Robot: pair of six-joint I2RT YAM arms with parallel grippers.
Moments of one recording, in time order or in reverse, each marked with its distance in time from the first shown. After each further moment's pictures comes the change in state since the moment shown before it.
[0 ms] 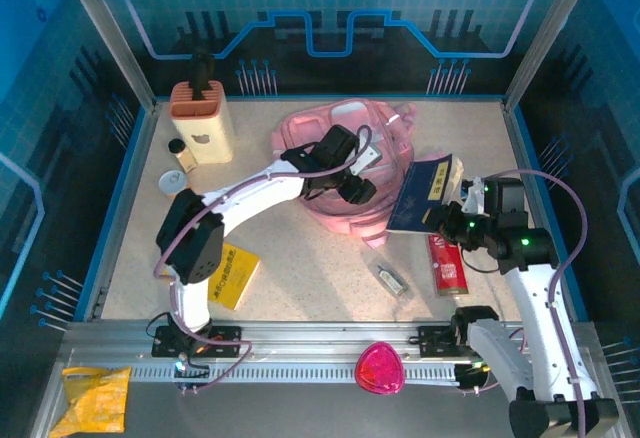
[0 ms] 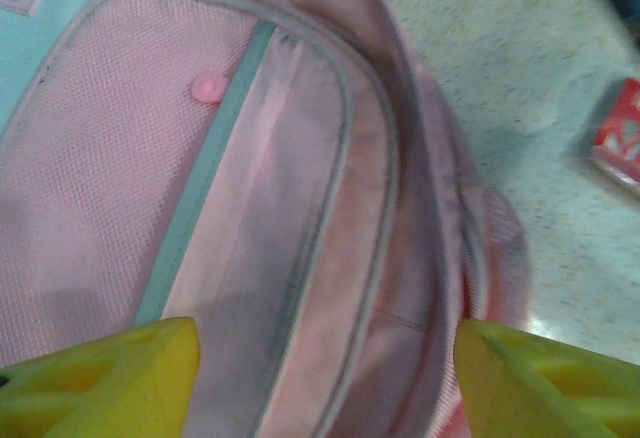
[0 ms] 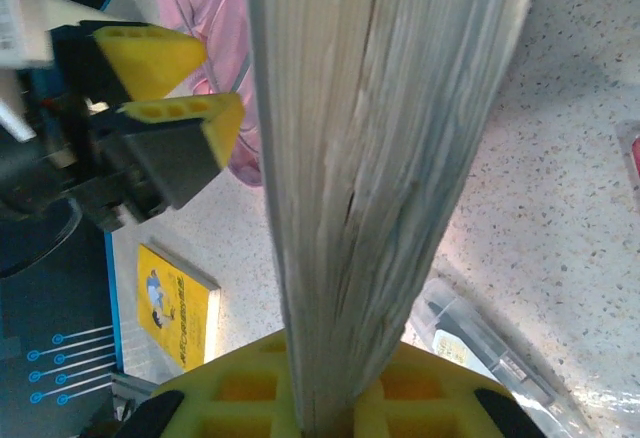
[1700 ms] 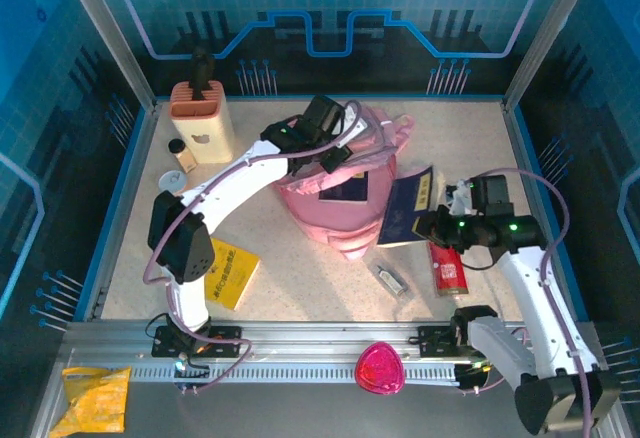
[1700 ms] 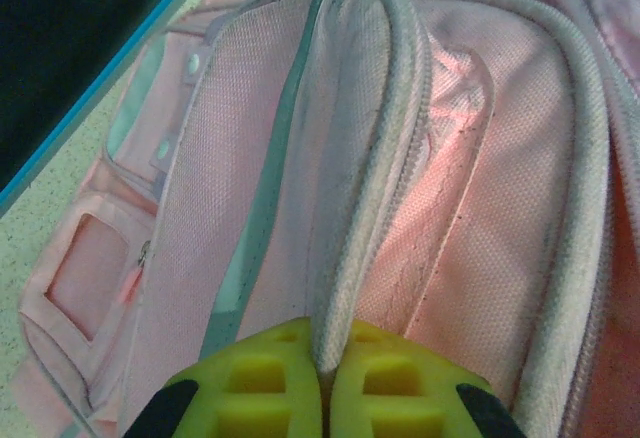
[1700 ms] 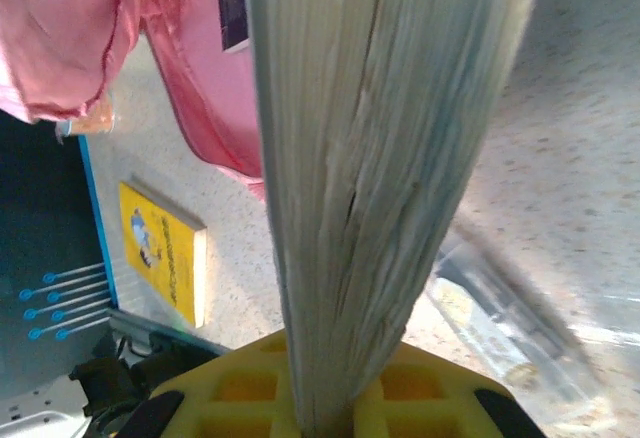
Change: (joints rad) left arm 0.086 -0.074 0.170 -0.166 -0.169 0.185; right arm 0.095 0.108 -0.026 -0.004 -0.062 -0.011
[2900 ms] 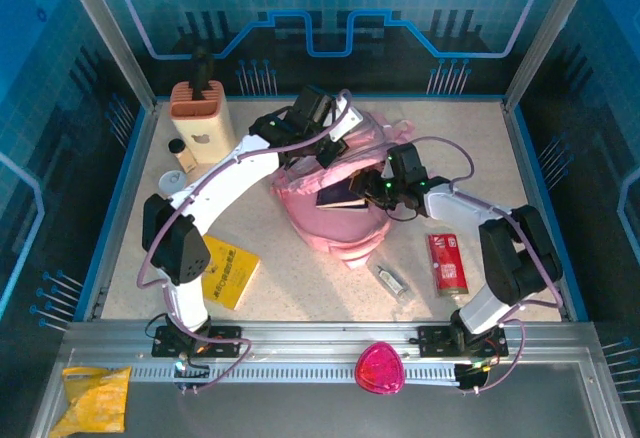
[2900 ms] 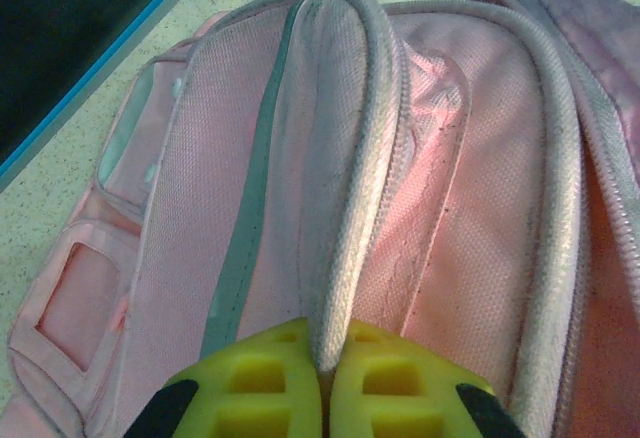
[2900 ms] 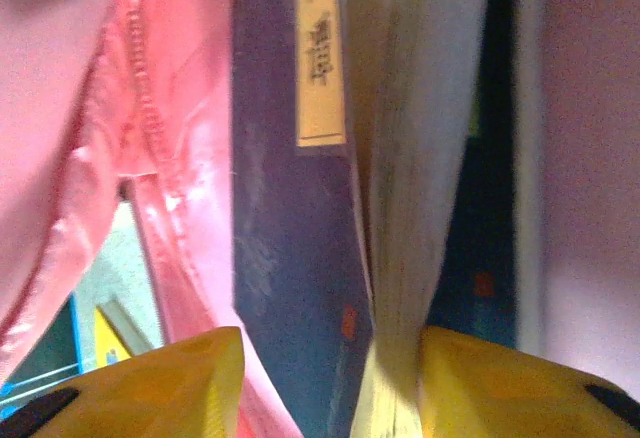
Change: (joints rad) left arm 0.024 -0.023 0.045 -0.060 0.113 -0.011; right arm 0.275 0.706 0.083 0.792 0.210 0.214
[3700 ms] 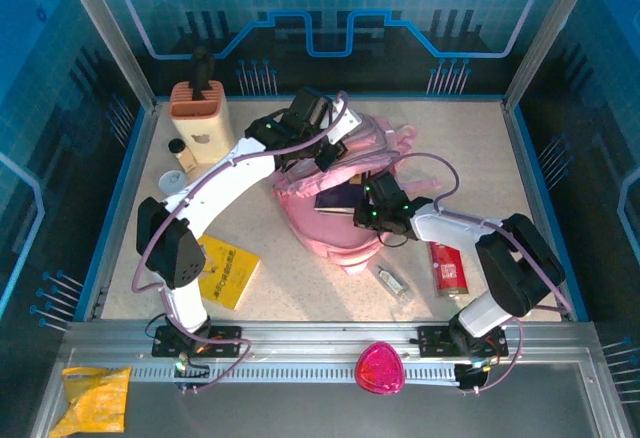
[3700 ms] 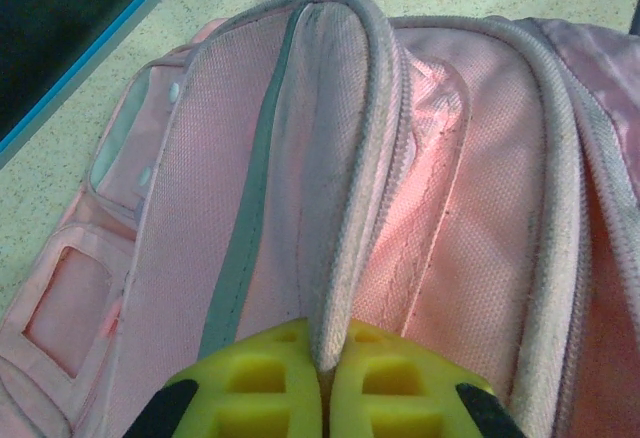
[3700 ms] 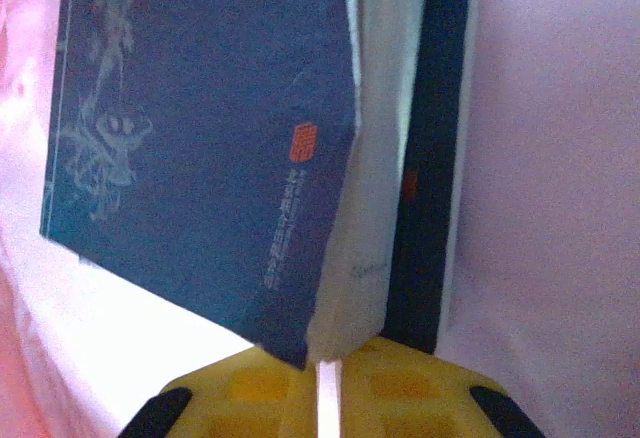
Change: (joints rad) left arm 0.002 -0.033 -0.042 0.017 0.049 -0.001; right arm 0.194 -0.038 -0.119 -0.002 0.351 -0.086
